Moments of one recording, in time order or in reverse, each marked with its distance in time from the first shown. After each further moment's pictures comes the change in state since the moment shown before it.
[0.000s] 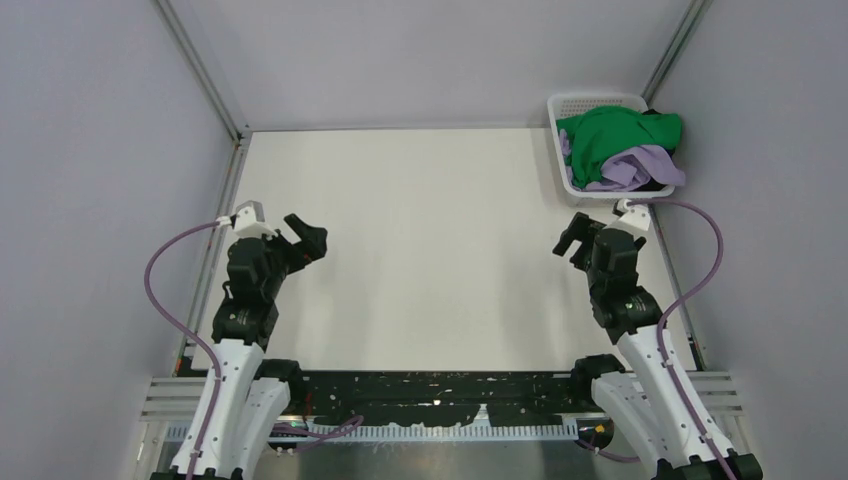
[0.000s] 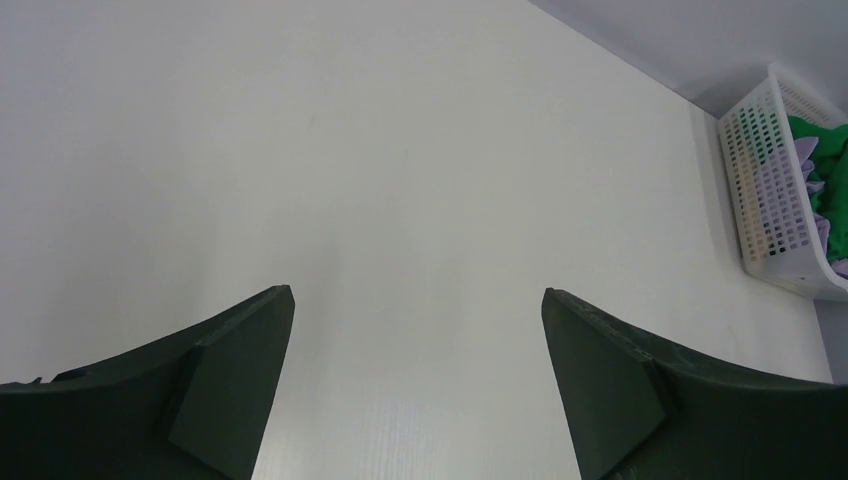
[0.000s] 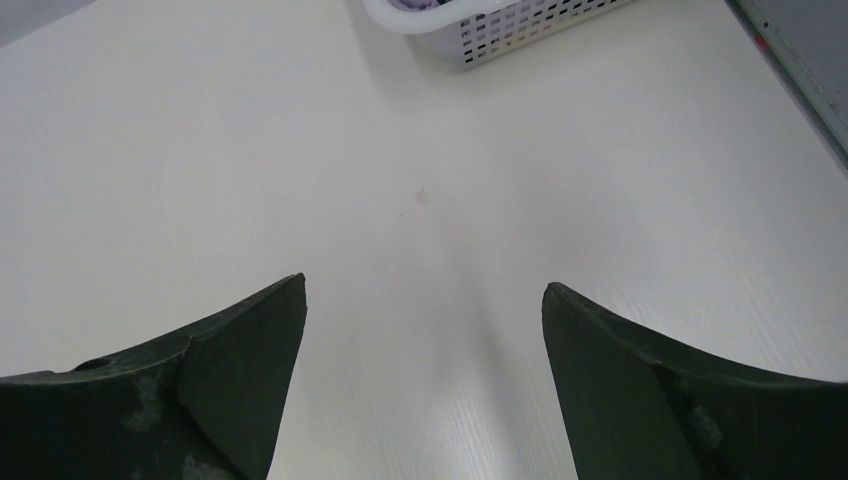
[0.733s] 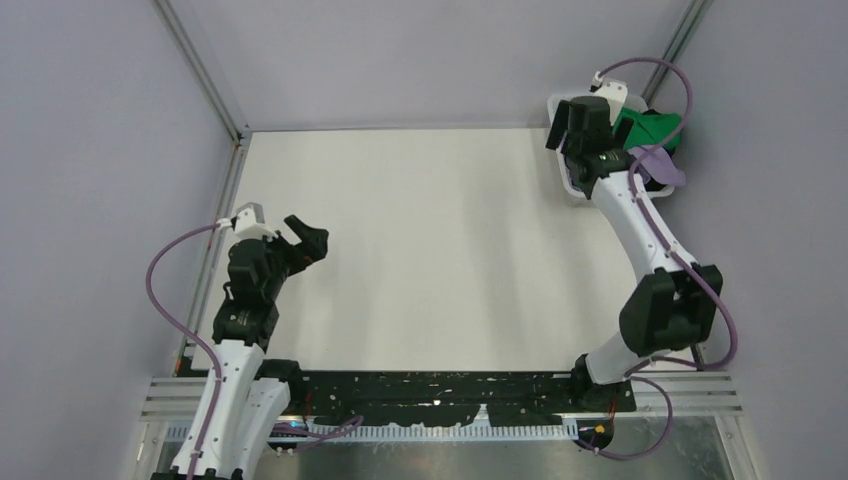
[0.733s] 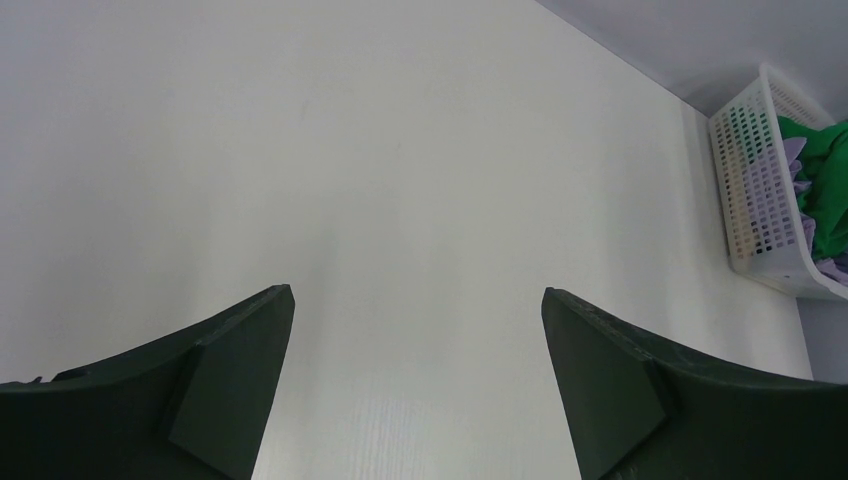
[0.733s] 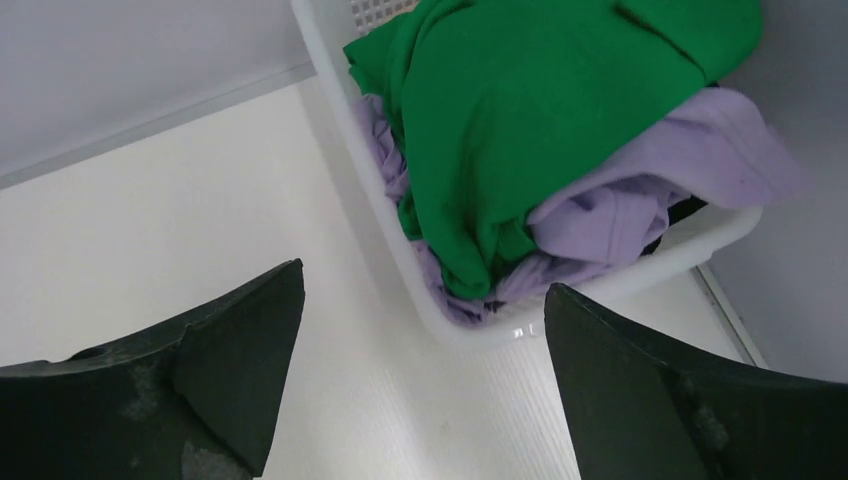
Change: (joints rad) left arm 0.000 -0.007 -0.010 -0.006 0.014 -0.034; right arm -0.014 0.798 0.797 -0.018 0.151 -0.139
